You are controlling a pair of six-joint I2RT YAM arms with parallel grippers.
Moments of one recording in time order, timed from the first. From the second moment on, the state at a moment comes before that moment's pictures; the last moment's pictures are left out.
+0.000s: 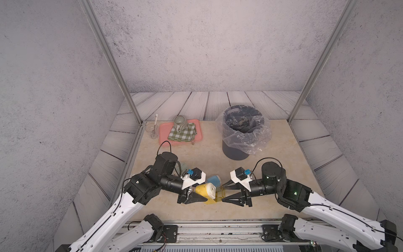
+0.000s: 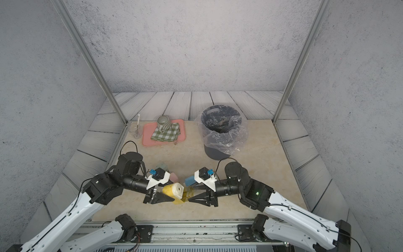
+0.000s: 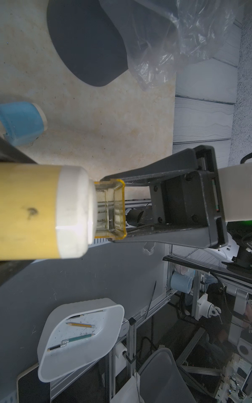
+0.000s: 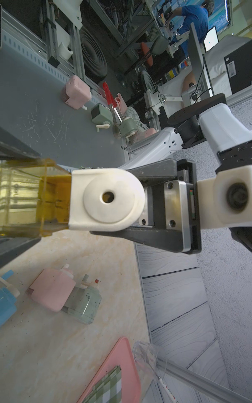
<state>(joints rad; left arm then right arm) -0.68 0.84 0.98 -0.83 0.92 0.48 0.98 0.86 0.78 -0.20 -0.69 0.01</state>
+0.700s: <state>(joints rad) -0.68 0.85 0.98 -0.77 0.92 0.48 0.99 0.75 0.78 -0.34 -0.59 -0.10</state>
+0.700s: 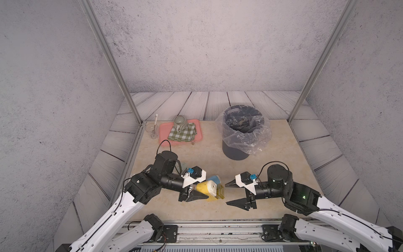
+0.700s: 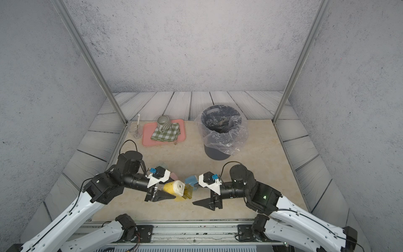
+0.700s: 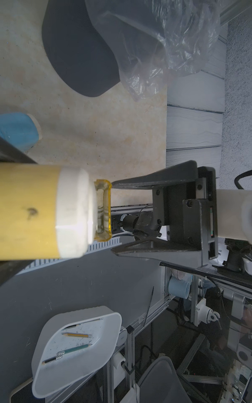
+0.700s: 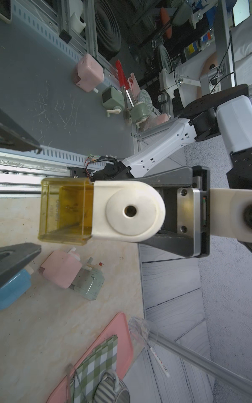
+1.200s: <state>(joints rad) -0.68 0.85 0.98 -0.77 0.91 0.48 0.99 0.76 0.84 -0.43 -0.55 -0.04</state>
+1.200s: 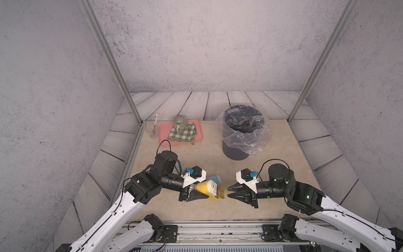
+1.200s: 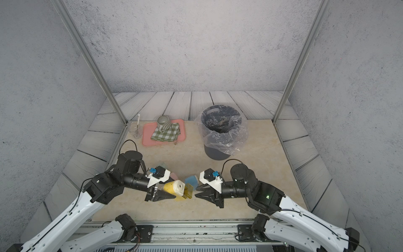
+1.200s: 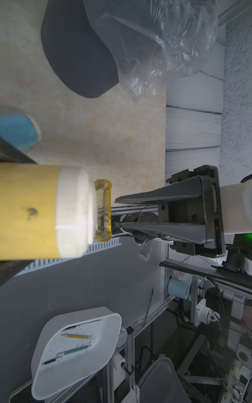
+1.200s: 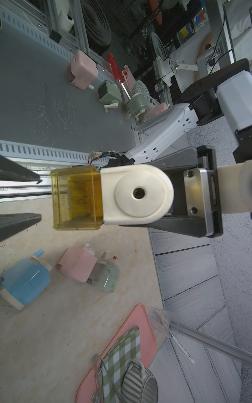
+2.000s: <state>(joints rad) -0.67 0.78 0.86 -0.64 0.91 0.36 0.99 0.96 0.87 -0.27 -0.66 0.03</state>
